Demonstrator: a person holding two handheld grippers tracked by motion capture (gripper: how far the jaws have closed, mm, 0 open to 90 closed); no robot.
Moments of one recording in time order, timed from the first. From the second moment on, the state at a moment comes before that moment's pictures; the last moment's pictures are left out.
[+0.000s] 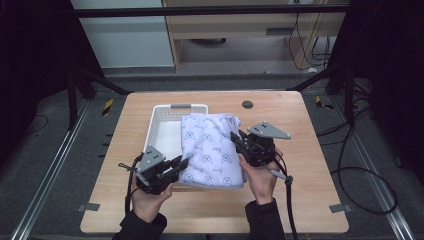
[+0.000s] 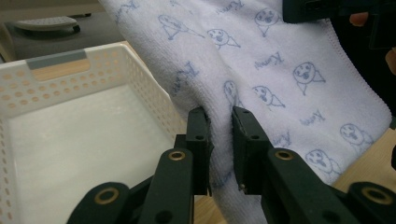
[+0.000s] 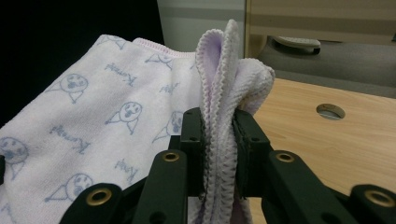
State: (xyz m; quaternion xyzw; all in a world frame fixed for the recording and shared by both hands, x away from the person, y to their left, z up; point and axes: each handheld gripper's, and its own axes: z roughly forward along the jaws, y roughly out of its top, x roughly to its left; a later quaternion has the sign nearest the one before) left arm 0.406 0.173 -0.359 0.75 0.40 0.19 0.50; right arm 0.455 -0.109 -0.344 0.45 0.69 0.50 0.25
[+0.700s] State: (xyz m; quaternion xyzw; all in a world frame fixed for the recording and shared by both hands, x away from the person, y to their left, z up) left arm 0.424 0.215 -0.350 0.72 0.43 0.22 0.50; right arm 0.488 -0.055 -0.329 0.43 0.70 0.50 0.26
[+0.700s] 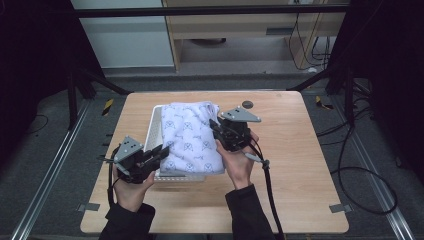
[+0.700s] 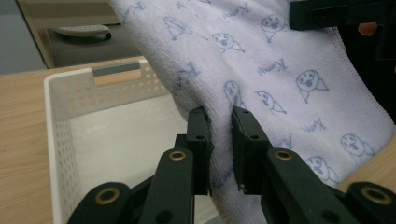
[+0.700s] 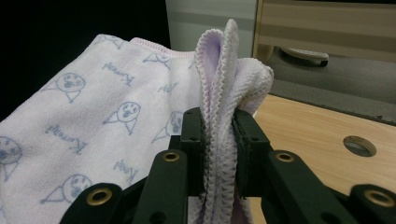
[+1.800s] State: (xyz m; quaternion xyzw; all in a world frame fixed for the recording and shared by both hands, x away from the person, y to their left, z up) left arm 0.460 0.258 -0.360 0.69 0.48 0.26 0.47; right arm 0.537 0.008 -0.345 0.42 0.71 0.51 0.25
